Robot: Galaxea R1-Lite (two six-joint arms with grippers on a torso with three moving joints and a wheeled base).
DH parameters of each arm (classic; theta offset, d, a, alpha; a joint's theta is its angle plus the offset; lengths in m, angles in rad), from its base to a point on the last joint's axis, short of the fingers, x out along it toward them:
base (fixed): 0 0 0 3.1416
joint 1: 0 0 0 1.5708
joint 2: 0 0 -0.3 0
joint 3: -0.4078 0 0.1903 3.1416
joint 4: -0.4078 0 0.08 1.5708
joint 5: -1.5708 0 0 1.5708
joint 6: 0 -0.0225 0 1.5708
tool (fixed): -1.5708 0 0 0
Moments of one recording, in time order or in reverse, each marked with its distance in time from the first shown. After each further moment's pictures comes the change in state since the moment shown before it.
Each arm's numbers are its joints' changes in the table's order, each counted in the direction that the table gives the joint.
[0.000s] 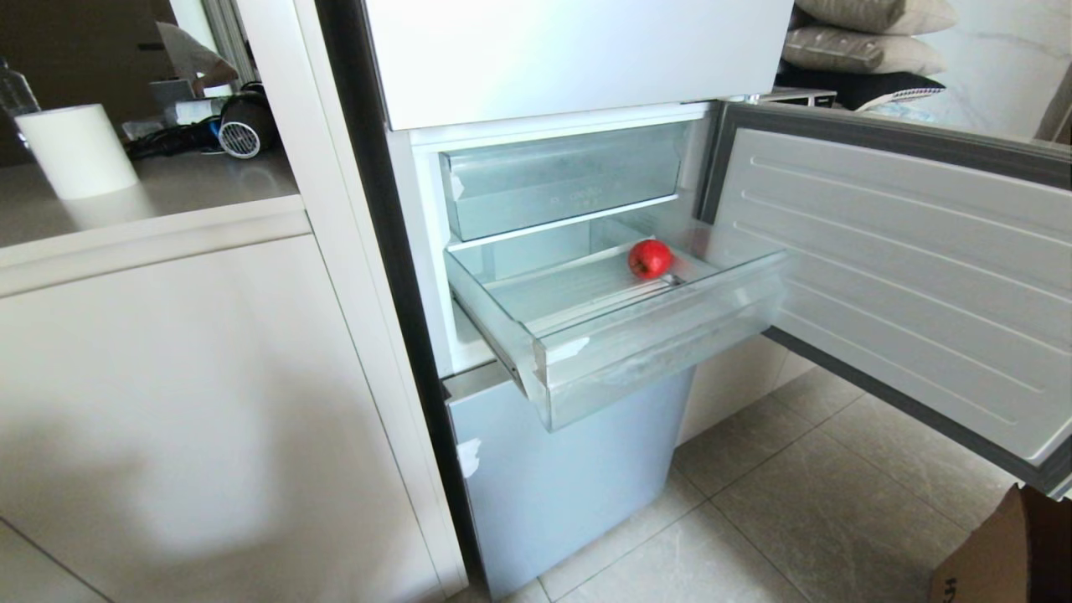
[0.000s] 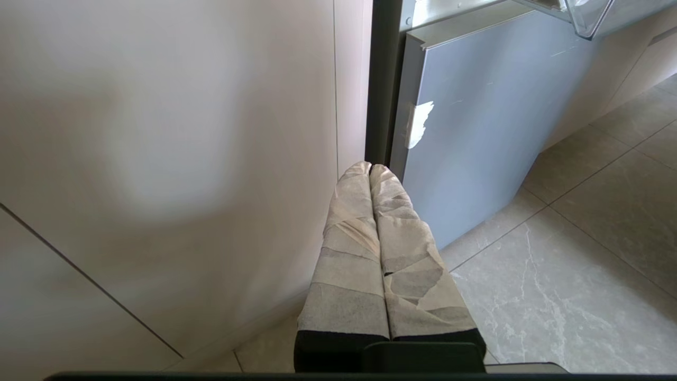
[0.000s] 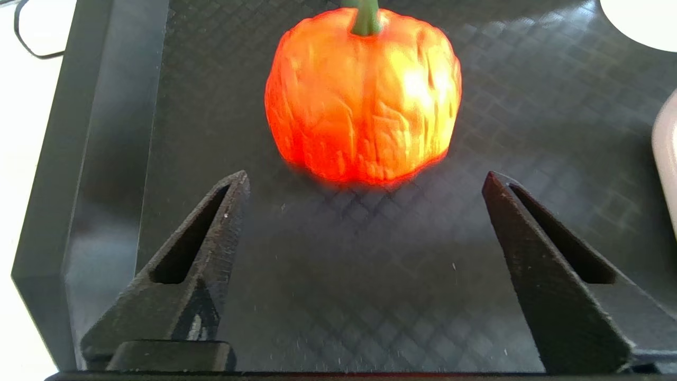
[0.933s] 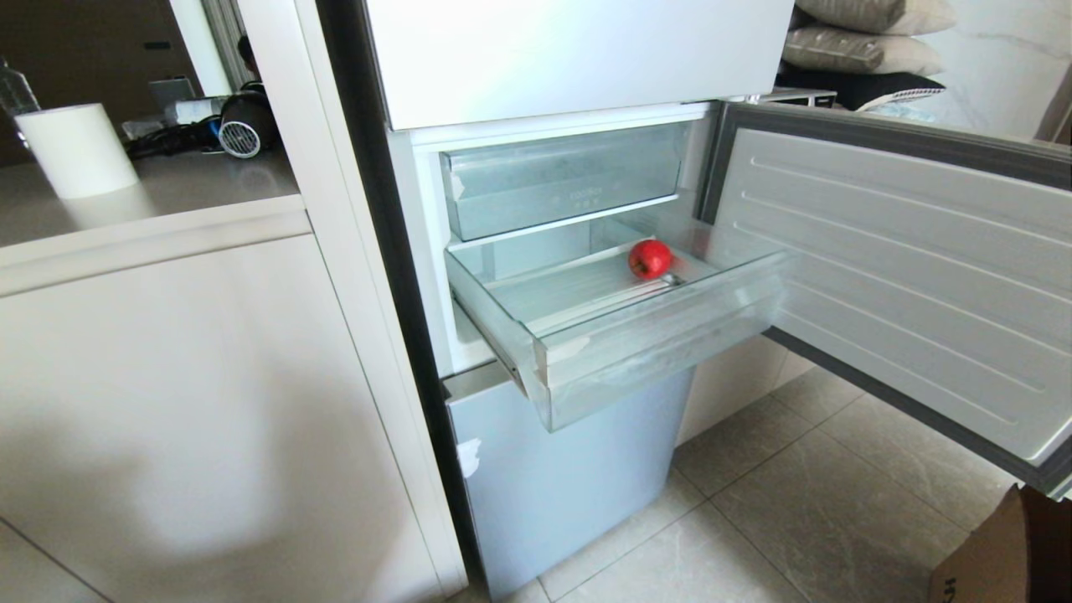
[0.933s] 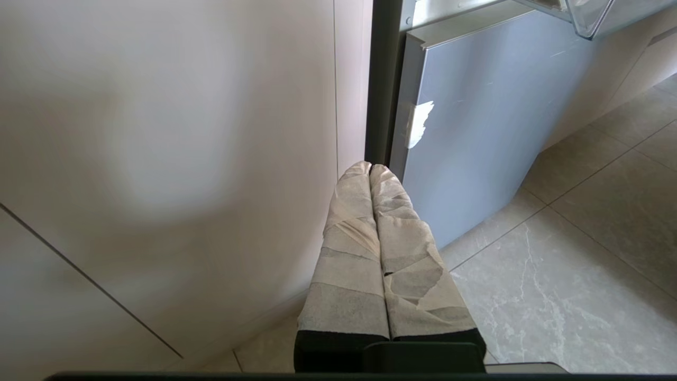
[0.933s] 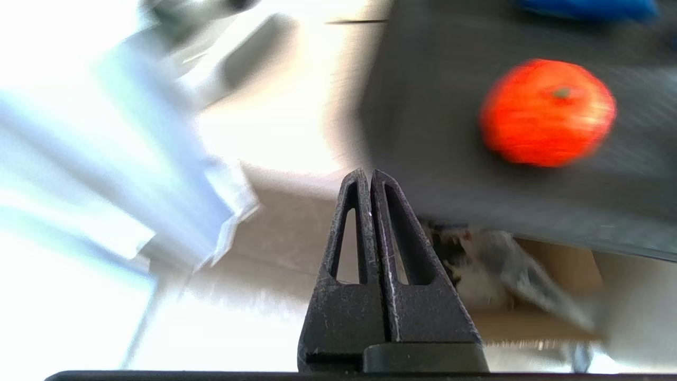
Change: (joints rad) left arm 0.000 0.000 0.000 0.000 0.000 0.000; right arm -0.102 -0.596 0.453 0.002 -0.175 0.088
